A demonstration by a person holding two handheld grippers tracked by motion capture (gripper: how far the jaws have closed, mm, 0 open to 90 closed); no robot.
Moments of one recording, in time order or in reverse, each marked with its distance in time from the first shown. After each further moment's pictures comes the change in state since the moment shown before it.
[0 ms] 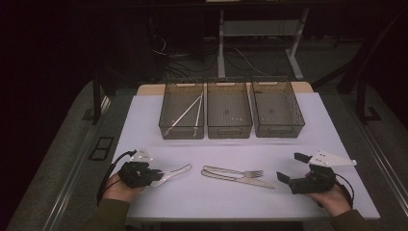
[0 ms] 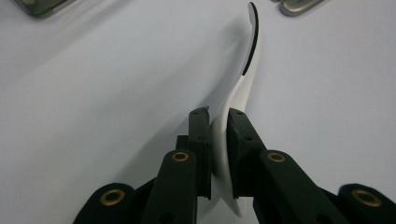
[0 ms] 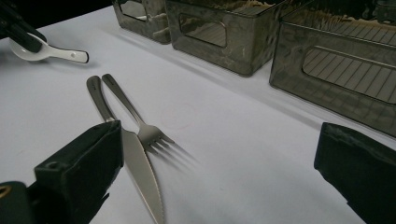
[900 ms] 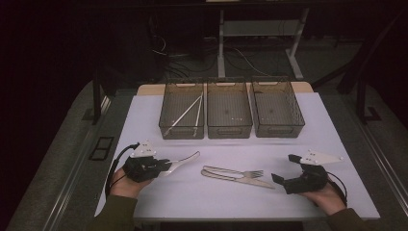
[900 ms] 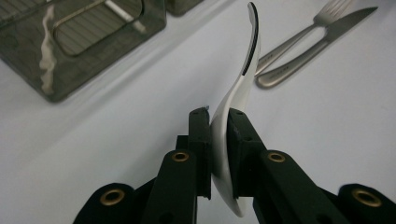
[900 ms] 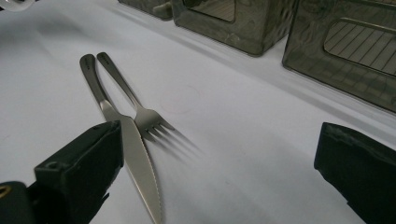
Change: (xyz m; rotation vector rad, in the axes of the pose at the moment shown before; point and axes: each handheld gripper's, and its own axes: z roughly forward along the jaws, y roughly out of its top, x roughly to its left) left arm -0.013 0.029 -0.009 -0.172 0.008 0.040; right arm 0.000 -0.004 0.018 0.078 0.015 -0.014
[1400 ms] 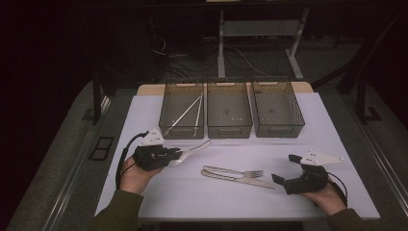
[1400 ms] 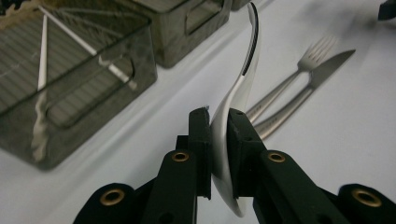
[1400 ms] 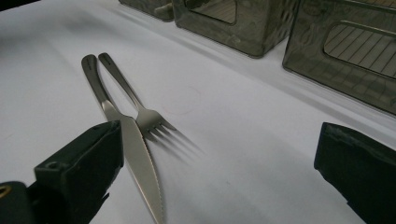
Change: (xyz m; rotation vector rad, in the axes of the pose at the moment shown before) left arm 0.002 0.040 0.013 -0.080 -0.040 0.036; right arm 0.001 0.000 -0.001 -0.005 0.000 -0.011
